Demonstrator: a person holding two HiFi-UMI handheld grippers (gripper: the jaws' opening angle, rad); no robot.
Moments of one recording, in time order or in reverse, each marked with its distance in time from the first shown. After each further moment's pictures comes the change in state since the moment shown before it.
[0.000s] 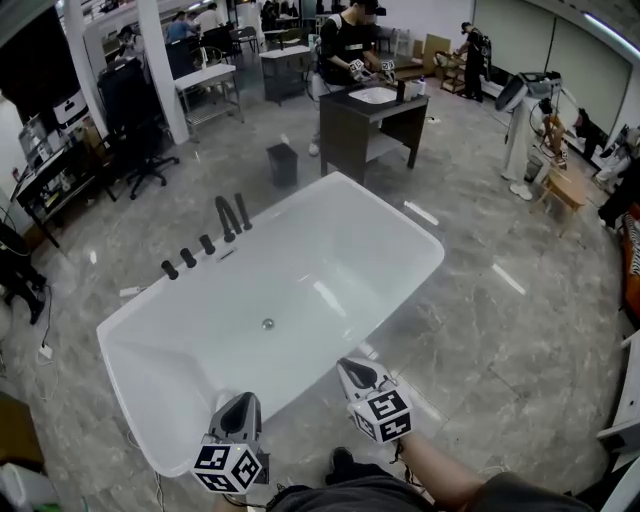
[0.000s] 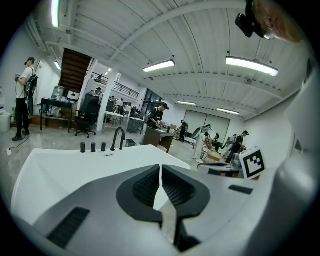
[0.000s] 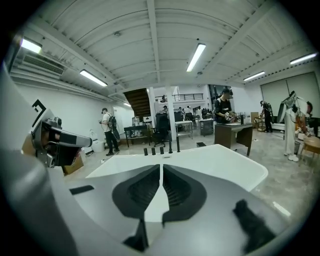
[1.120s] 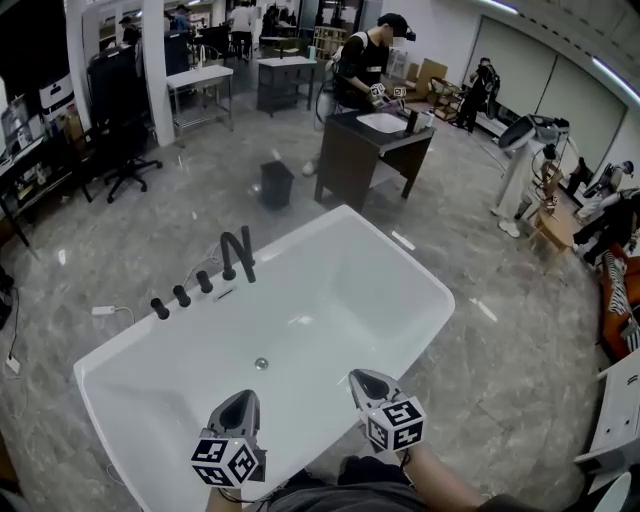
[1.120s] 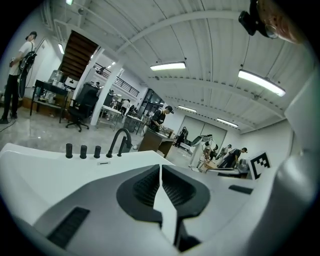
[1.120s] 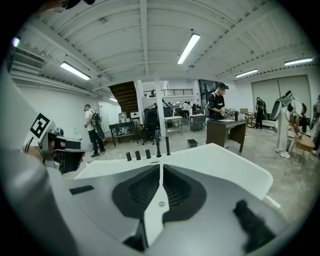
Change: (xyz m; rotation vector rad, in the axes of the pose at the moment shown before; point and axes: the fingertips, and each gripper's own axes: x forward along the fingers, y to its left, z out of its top) left arm 0.158 0.164 0.089 -0.108 -0.024 -0.104; right arm 0.179 -0.051 0.075 0.060 0.060 -0.126
